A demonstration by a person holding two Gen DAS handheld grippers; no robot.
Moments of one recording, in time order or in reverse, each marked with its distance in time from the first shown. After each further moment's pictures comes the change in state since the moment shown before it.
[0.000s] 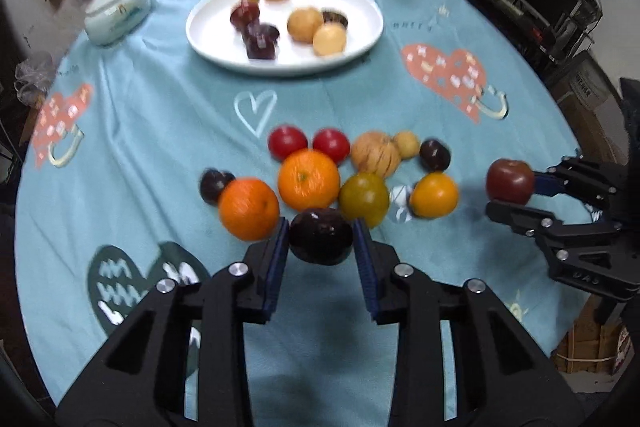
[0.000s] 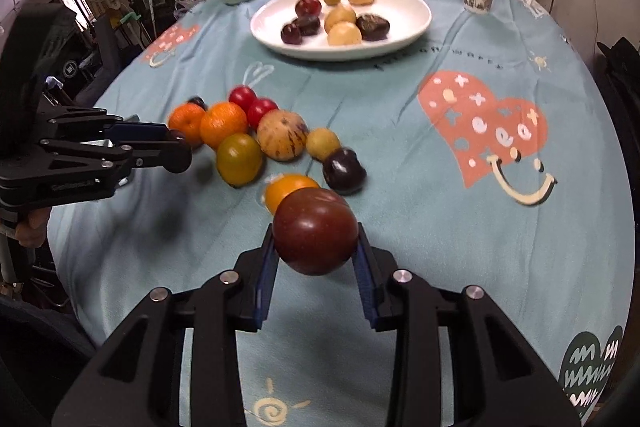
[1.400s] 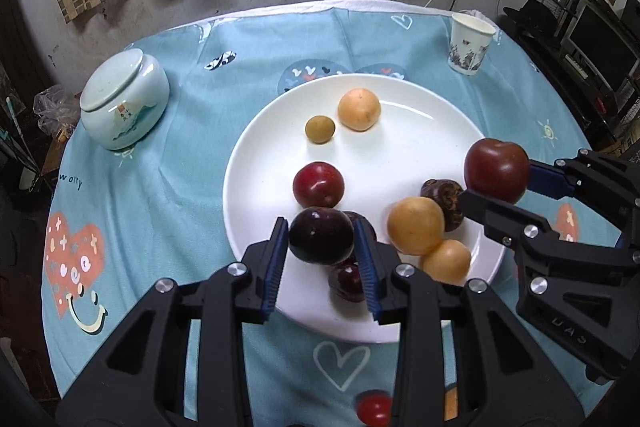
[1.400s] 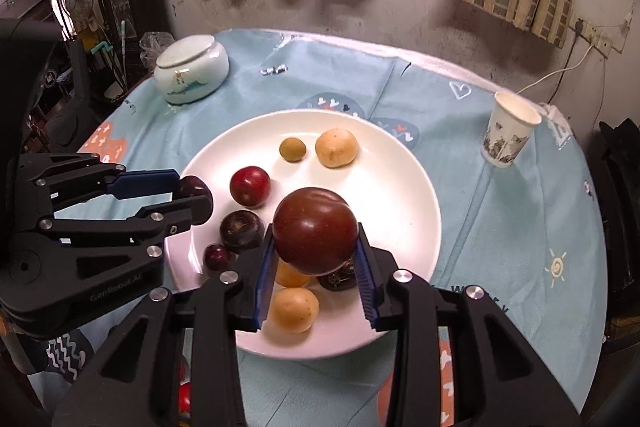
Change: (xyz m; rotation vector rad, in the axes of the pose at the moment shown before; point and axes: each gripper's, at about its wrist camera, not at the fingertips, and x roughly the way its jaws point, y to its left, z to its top) left arm 0.090 0.069 0.186 -0.083 -0.059 0.145; right arm 0.091 -0.030 0.225 -0.063 -0.099 -0.104
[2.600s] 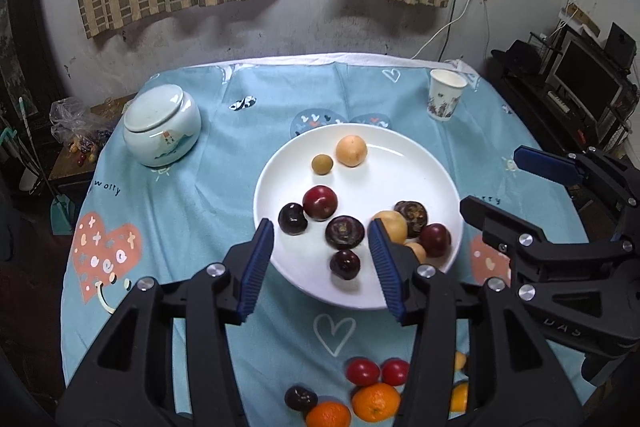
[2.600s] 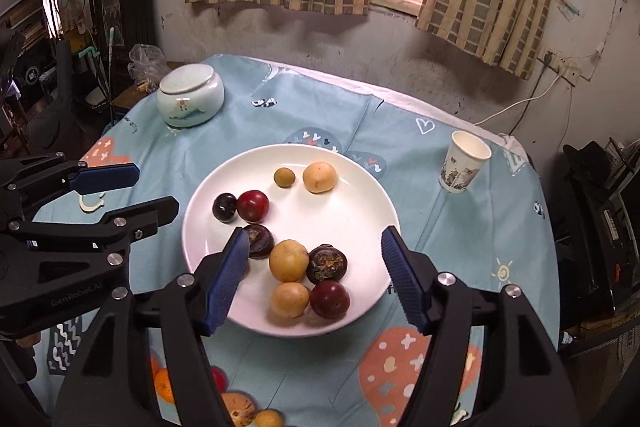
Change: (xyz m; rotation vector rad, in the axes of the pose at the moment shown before) left arm -0.101 0.008 -0.015 -0.033 -0.159 -0.029; right arm -0.081 0.027 0.006 -0.031 -0.095 -0.133
